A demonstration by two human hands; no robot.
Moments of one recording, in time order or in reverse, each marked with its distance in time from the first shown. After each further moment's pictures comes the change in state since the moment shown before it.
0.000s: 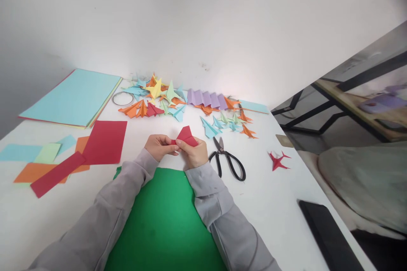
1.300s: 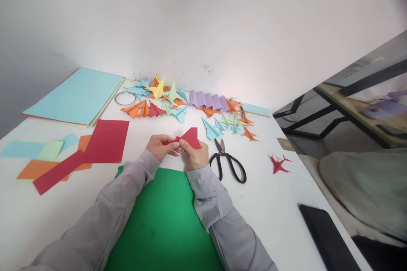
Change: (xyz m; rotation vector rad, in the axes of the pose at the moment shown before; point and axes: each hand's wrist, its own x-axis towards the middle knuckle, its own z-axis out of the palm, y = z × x) left_hand 0.000 0.000 0.000 0.058 0.012 0.023; right_hand -0.001 0.007 0.002 -0.030 0.108 -0.077
